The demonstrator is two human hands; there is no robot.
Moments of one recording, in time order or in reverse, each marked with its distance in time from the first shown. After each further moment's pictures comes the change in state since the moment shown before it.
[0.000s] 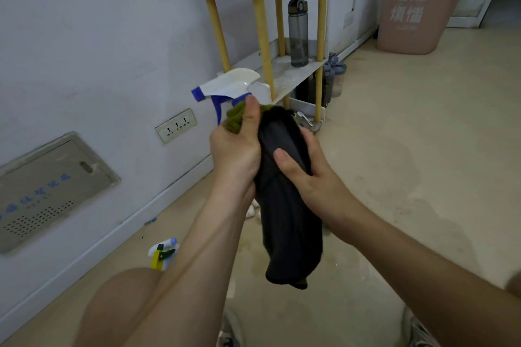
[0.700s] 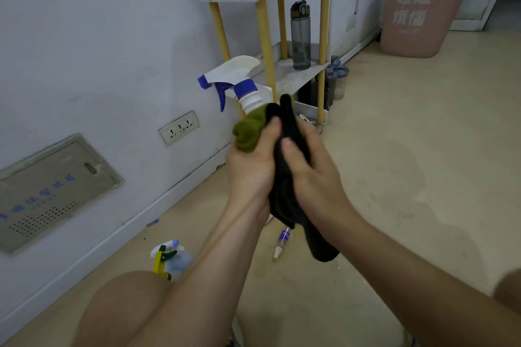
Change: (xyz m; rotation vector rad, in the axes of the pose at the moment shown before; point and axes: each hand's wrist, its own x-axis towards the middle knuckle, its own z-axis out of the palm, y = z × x) left_hand -0.016 -0.016 0.006 -0.107 0.005 -0.116; right_hand 0.005 -0.007 0.015 0.108 0.167 -0.198
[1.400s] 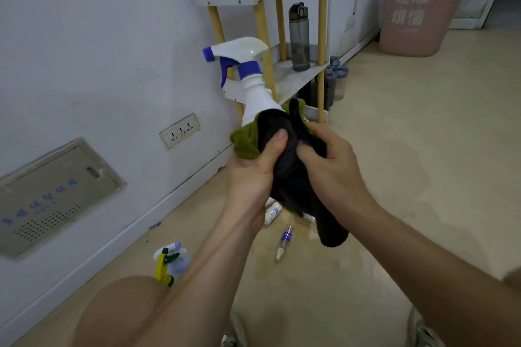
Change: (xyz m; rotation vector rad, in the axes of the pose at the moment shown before) left_hand -0.007 0.000 -0.009 -0.004 -0.152 -0.017; right_hand 0.010 -0.004 -0.022 -0.109 0.057 -0.018
